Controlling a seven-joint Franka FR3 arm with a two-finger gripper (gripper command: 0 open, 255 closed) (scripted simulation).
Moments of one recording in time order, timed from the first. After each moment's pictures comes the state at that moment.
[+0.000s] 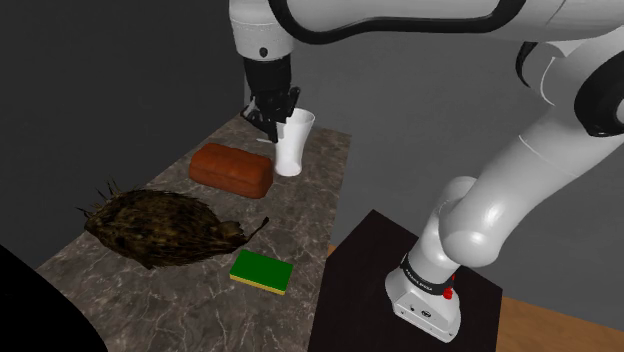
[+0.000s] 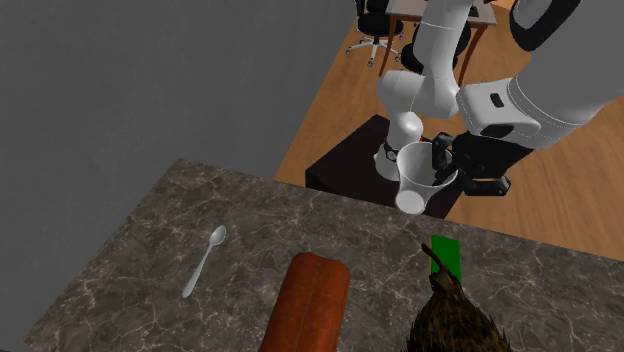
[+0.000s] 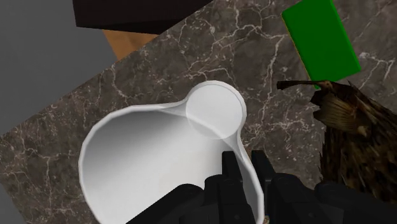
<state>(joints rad) 0.22 -0.23 0.38 -1.88 -0.13 1.53 0.59</state>
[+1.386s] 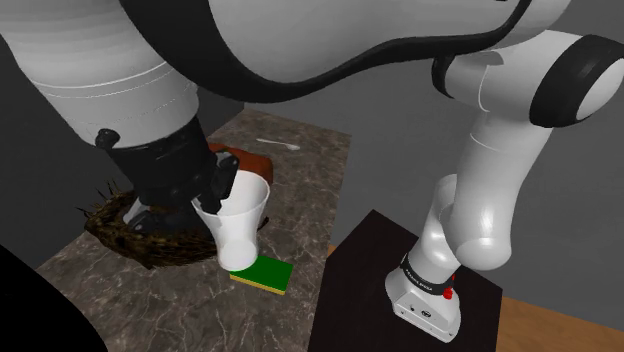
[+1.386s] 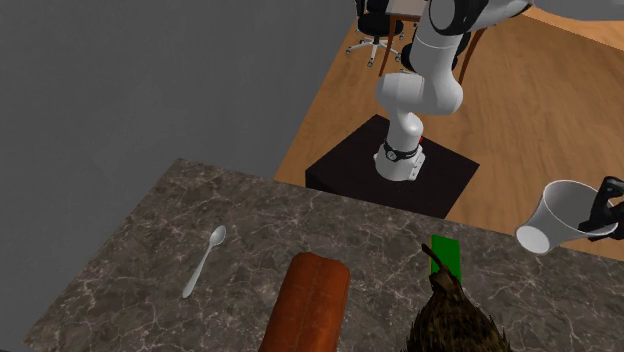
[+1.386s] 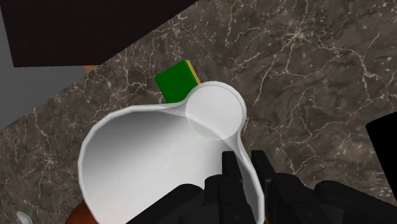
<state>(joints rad) 0.47 0.17 0.67 -1.50 -0.22 1.40 1.13</state>
